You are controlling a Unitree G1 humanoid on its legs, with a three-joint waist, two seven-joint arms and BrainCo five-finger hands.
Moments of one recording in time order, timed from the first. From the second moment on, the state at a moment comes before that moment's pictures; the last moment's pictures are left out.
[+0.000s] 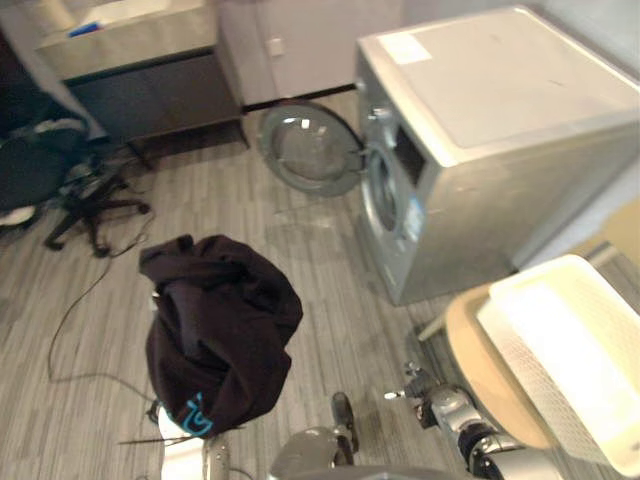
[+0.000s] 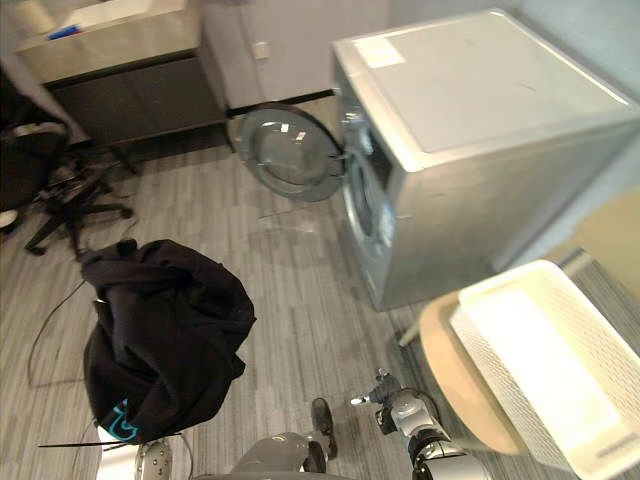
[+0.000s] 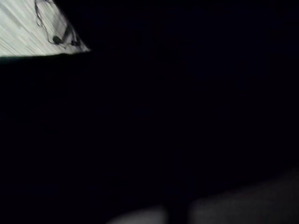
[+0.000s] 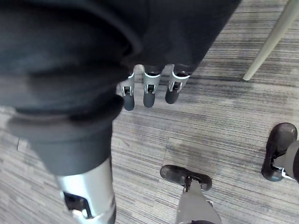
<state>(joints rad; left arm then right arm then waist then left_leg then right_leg) 0.31 -0.06 0.07 -0.30 -0.25 -0.21 0.15 -0.26 -0.10 0.03 1.20 -0.28 0.03 0.02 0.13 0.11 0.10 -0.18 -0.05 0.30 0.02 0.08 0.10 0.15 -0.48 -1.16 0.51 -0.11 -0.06</state>
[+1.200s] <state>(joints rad) 0.34 0.00 -0.02 -0.08 -0.23 -0.13 0.10 0.01 0.02 -0.02 1.02 -0.07 0.01 -0.01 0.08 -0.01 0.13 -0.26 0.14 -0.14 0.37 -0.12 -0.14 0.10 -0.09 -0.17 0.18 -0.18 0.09</state>
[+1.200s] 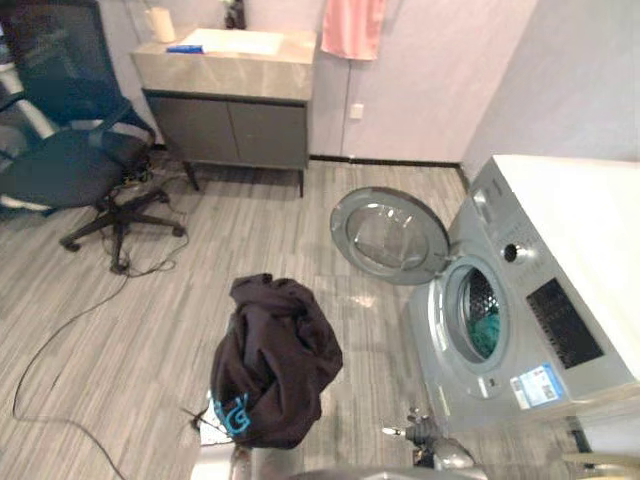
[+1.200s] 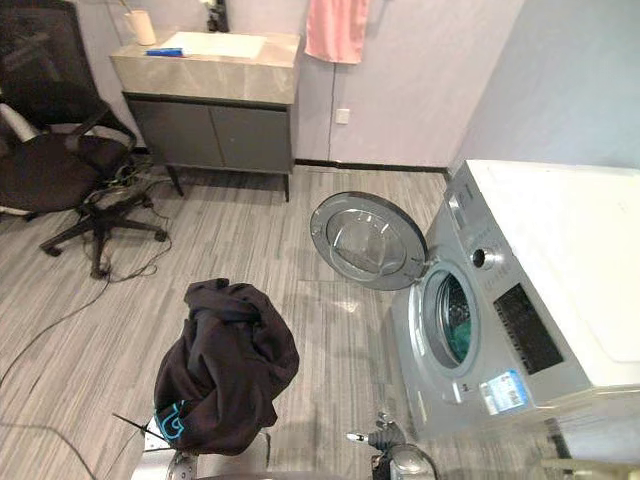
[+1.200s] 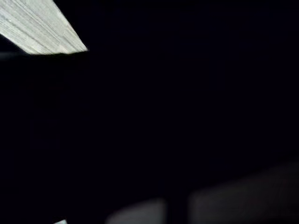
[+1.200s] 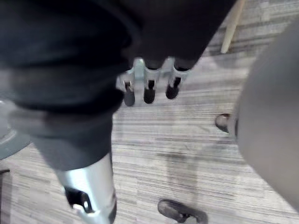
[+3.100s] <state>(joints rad) -0.36 0.00 -0.03 0.39 -0.51 -0.16 0.27 -0.14 -0.12 -0.21 0.78 -0.07 0.02 -0.11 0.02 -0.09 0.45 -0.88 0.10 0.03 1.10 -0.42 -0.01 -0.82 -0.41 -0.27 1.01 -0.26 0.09</state>
